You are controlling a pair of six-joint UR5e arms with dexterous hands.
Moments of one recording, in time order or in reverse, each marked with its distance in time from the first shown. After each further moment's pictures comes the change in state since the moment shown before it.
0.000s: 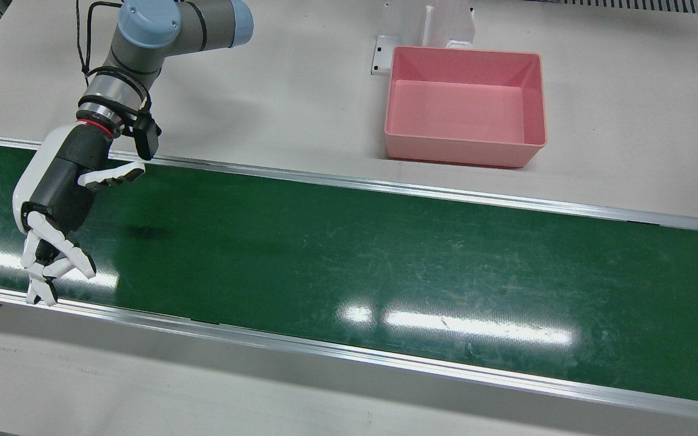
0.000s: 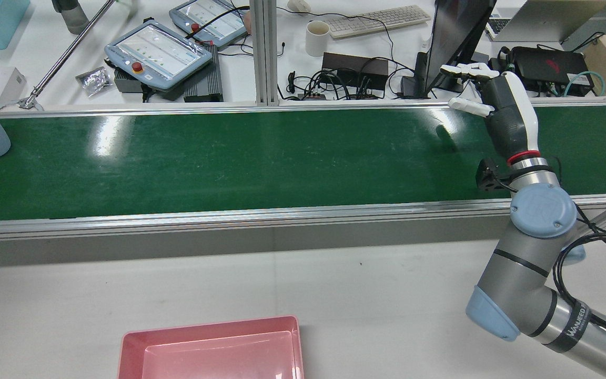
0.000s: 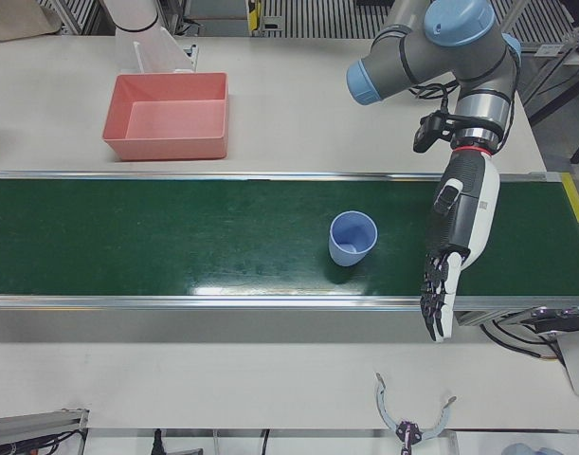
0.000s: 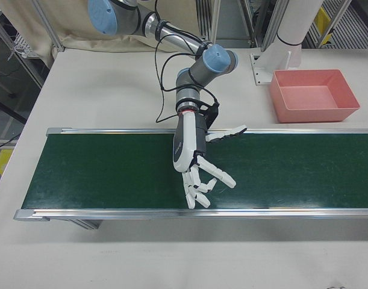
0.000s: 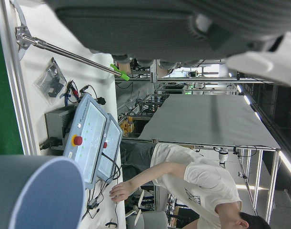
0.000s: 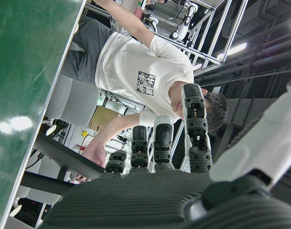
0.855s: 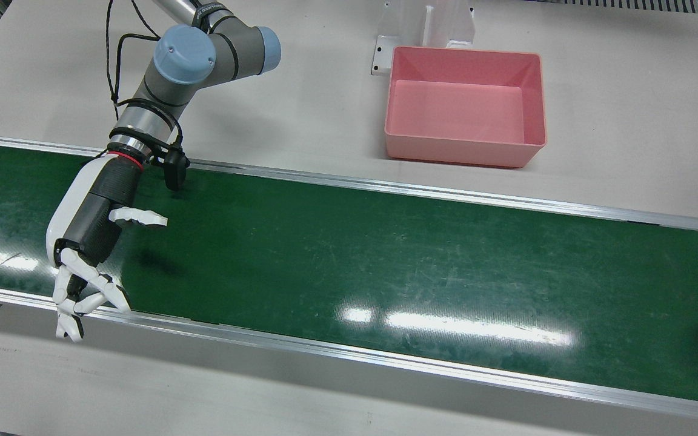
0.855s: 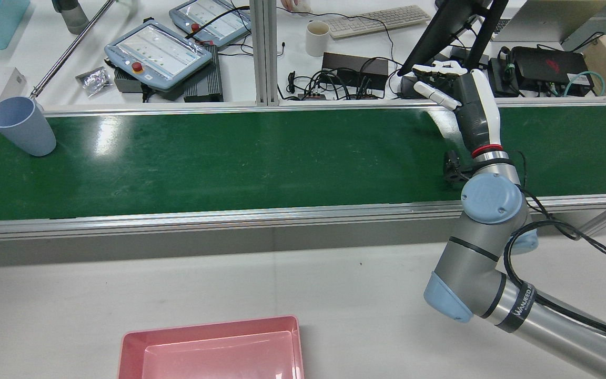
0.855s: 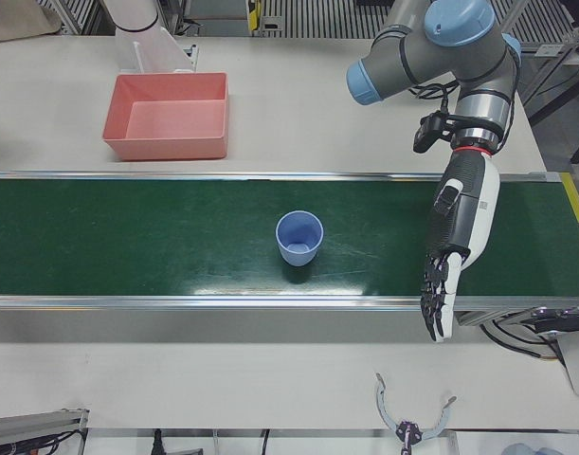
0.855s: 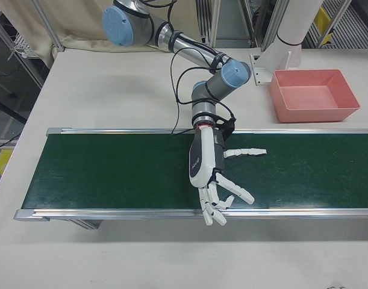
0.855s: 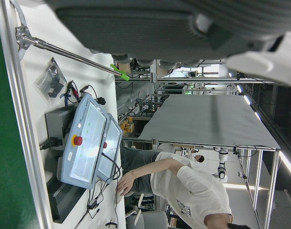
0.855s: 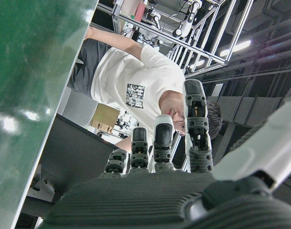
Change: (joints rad) left arm 0.000 0.000 0.000 0.000 0.000 0.000; right arm -0.021 0.145 -0.154 -0.008 0.043 -0.002
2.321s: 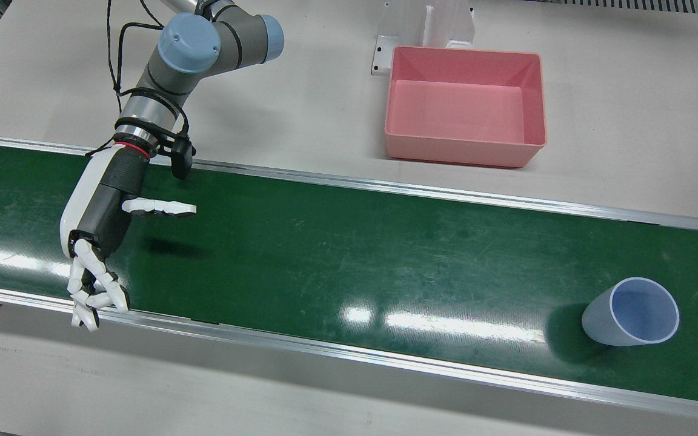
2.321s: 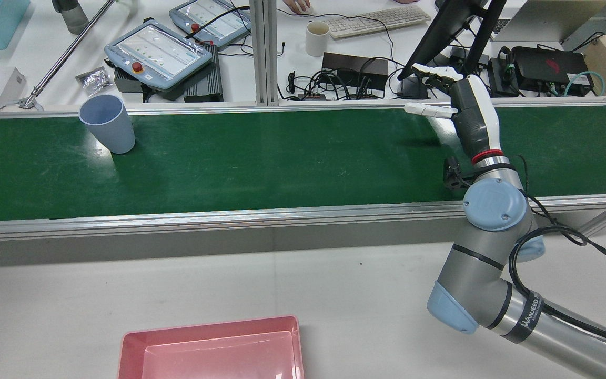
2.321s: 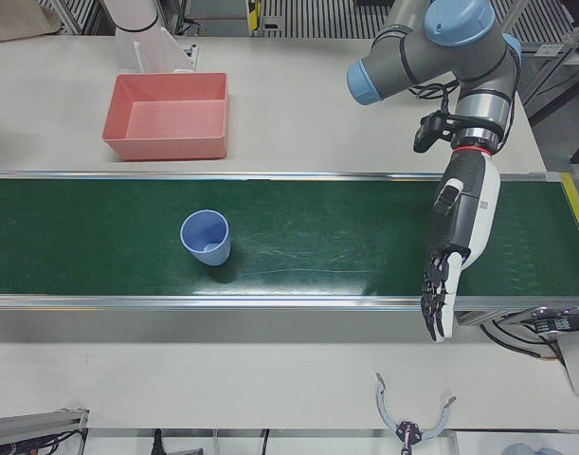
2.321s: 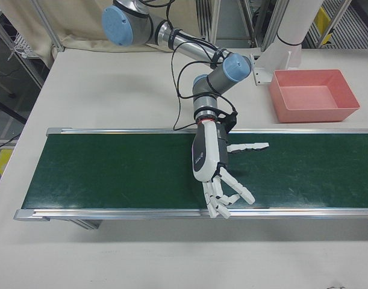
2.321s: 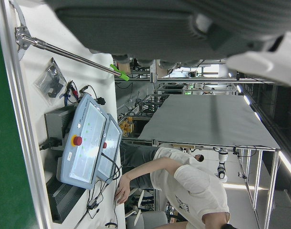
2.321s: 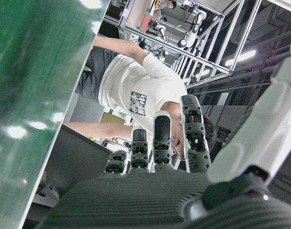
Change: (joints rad) left arm -0.001 0.000 0.000 0.000 0.000 0.000; right arm -0.019 -0.018 0.059 -0.059 -0.027 0.008
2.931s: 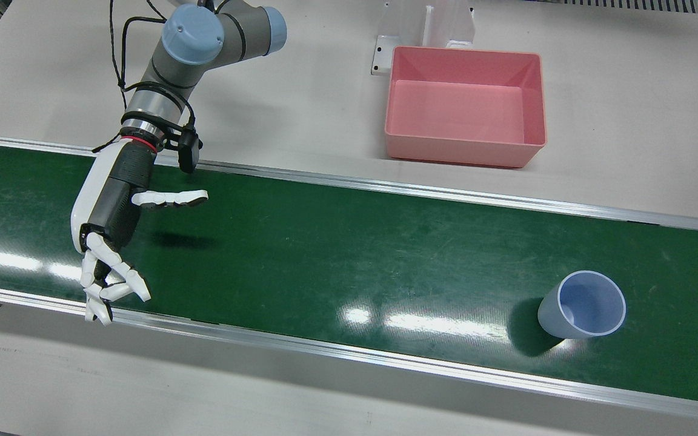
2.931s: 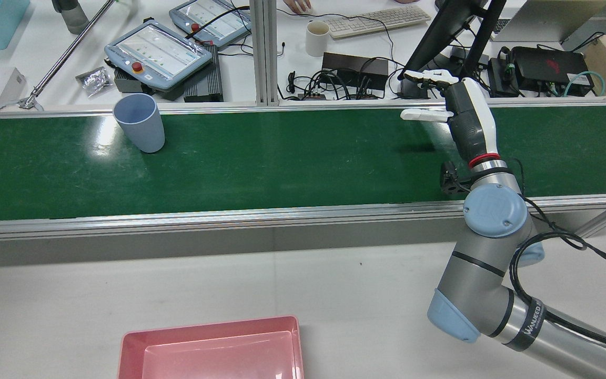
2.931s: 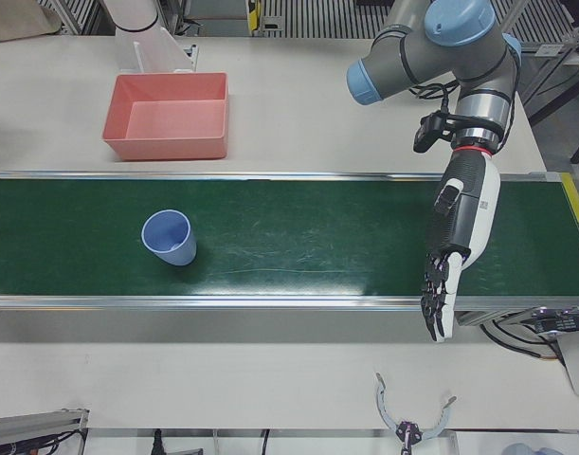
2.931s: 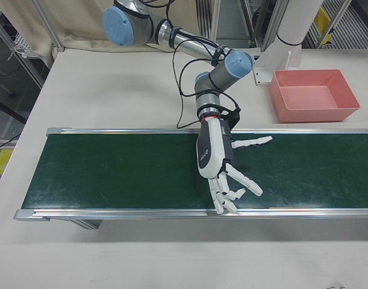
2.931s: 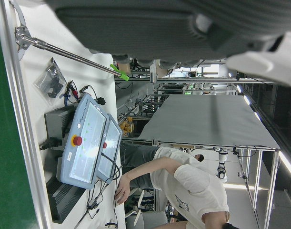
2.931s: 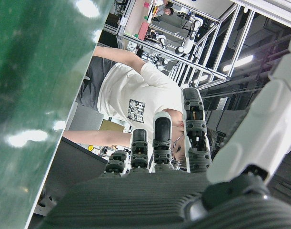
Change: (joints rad) left arm 0.000 0.000 0.000 0.000 0.000 0.000; right arm -0.019 -0.006 0.029 -0.002 -0.003 -0.002
